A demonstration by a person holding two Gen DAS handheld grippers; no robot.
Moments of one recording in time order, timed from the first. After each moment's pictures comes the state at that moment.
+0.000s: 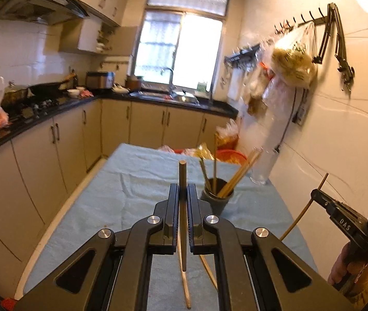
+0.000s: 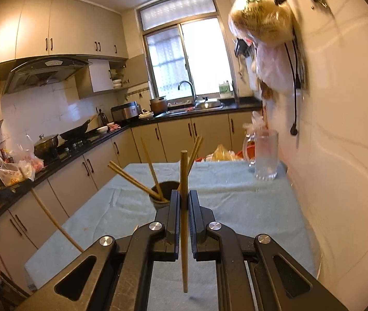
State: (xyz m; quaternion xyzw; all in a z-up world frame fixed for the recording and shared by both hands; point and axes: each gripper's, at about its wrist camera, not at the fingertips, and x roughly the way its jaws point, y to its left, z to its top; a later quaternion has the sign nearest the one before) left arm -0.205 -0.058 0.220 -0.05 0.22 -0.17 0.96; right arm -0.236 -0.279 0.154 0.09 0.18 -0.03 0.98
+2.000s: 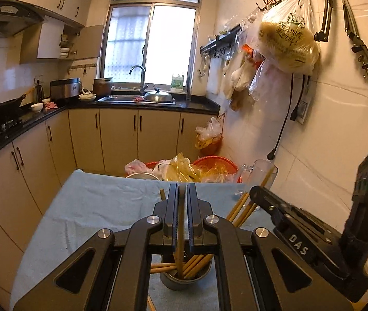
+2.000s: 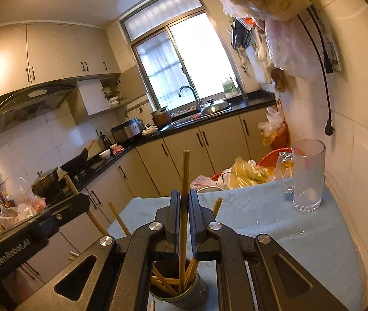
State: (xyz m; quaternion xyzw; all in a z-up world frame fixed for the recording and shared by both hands) left arm -0.035 -0.216 0.235 -0.01 0.23 -0.24 0.94; right arm -0.052 -0.325 0.156 0.19 0.16 0.00 0.97
